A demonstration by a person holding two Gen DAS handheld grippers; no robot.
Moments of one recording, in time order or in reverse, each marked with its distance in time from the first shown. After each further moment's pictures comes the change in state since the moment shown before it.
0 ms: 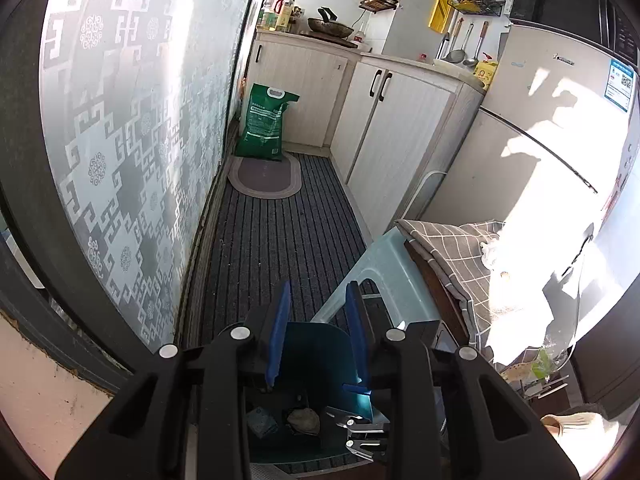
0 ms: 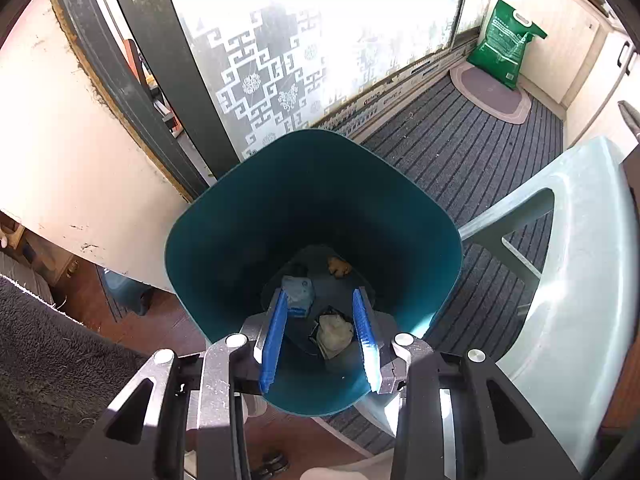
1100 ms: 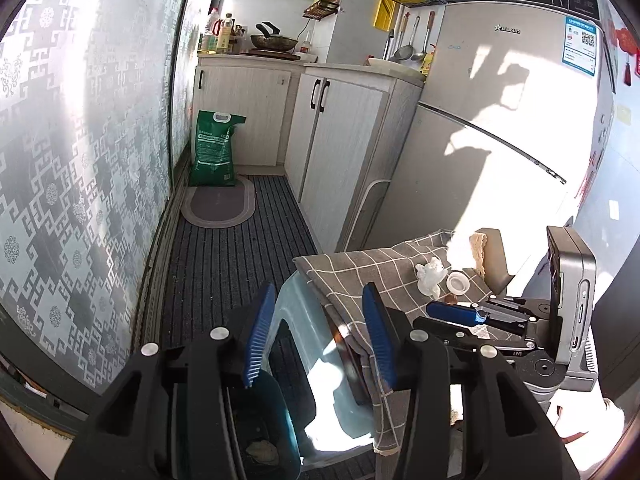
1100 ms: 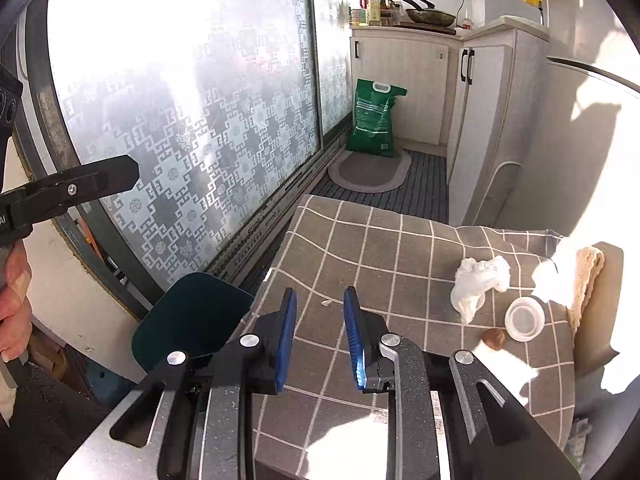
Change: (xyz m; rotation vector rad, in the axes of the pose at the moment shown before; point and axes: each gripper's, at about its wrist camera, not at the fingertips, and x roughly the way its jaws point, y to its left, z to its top) left arm 0.038 -0.127 0.031 0.135 -0.042 -0.085; right arm -0.191 -0.153 -0.063 0.300 -0.413 -0.190
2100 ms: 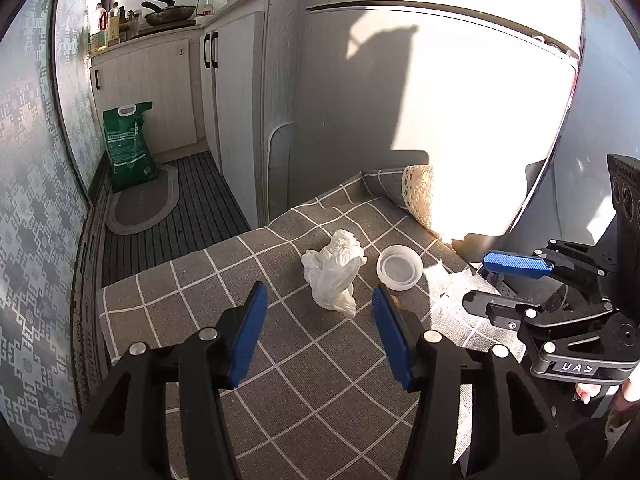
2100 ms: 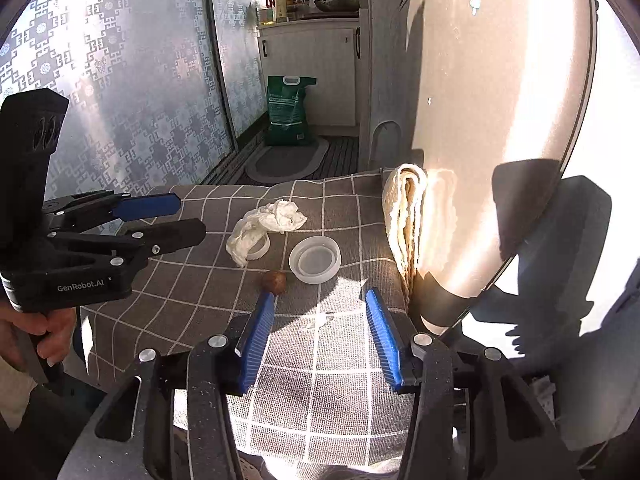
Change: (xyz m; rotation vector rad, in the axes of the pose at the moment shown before) left arm 0.167 -0.138 -0.005 0.229 0.170 -0.137; right arm -0.040 -0.142 -0.049 0.151 0.004 -0.162
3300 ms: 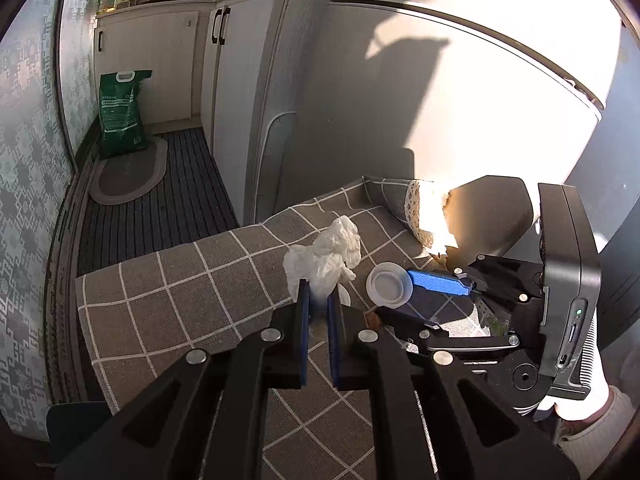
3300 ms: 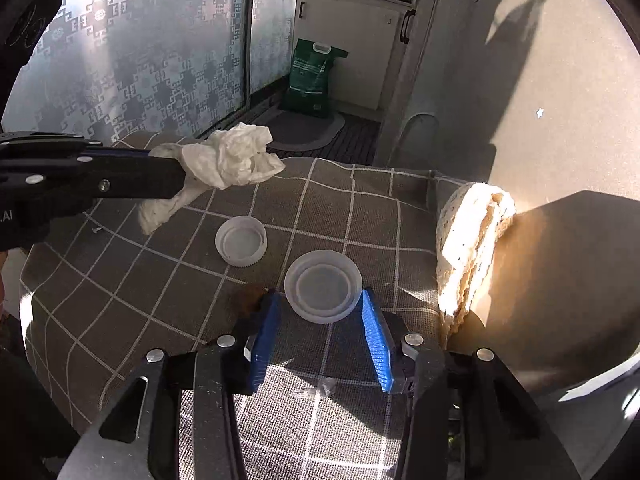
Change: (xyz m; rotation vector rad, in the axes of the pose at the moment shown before) left arm 0.007 0.018 0.011 -0.126 0.035 -0.066; right arm 0.066 0.024 0.020 -0.218 0.108 -0.045
